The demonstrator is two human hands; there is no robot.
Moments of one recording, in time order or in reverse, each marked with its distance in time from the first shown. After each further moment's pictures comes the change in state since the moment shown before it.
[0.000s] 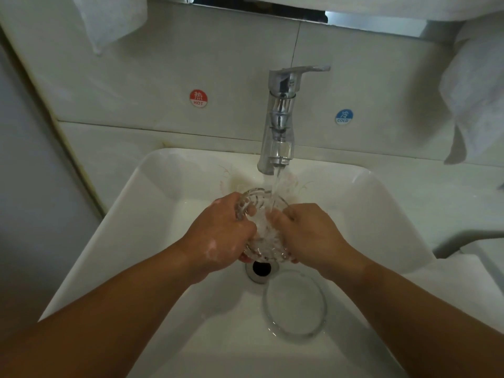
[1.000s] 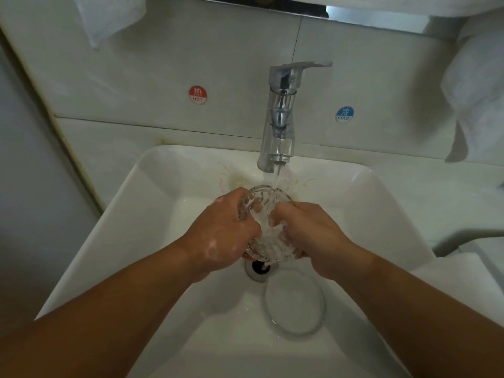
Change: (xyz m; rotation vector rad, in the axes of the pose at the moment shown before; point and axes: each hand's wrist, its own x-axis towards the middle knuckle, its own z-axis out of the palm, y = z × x) left_hand 0.000 -0.001 0.001 0.047 -0.033 0.067; right_hand -0.001 -0.010 -0.001 0.390 -0.070 0.254
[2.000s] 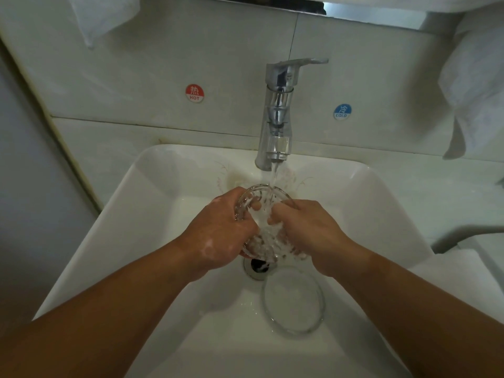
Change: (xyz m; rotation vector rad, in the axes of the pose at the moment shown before) left_hand 0.005 -0.008 0.001 -0.028 -0.011 0.004; right_hand 0.001 0.003 -0.002 -0.045 0.003 -0.064
